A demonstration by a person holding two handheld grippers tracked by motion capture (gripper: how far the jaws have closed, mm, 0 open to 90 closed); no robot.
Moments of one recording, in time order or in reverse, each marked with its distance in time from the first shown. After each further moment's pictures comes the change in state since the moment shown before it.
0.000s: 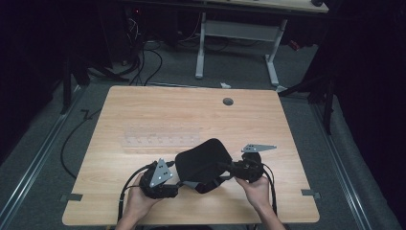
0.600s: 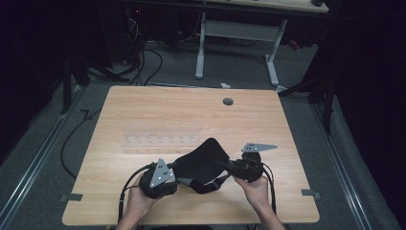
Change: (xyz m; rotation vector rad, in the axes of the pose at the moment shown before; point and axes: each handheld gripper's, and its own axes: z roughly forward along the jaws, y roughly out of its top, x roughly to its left) left arm -0.004 0.003 0.000 -0.010 0.001 0.011; right arm 0.009 0.006 -0.003 -0.046 0.060 -0.023
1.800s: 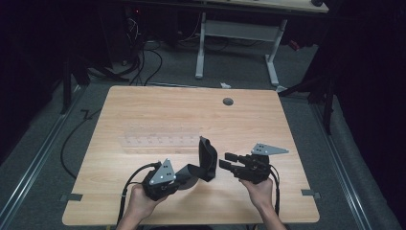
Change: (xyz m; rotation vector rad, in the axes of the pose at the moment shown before) left arm -0.015 0.019 -0.009 0.099 -0.176 -0.092; right arm 0.000 -0.005 -0.022 -0.144 -0.048 -0.074
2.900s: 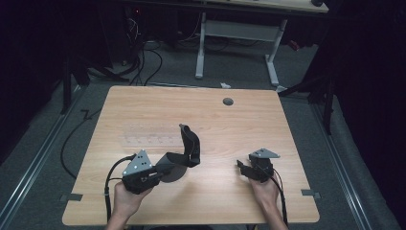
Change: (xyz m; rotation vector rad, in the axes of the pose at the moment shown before) left arm 0.024 0.027 -0.035 -0.139 0.058 -0.125; right arm -0.071 -0.059 0.022 0.230 -0.573 -0.041
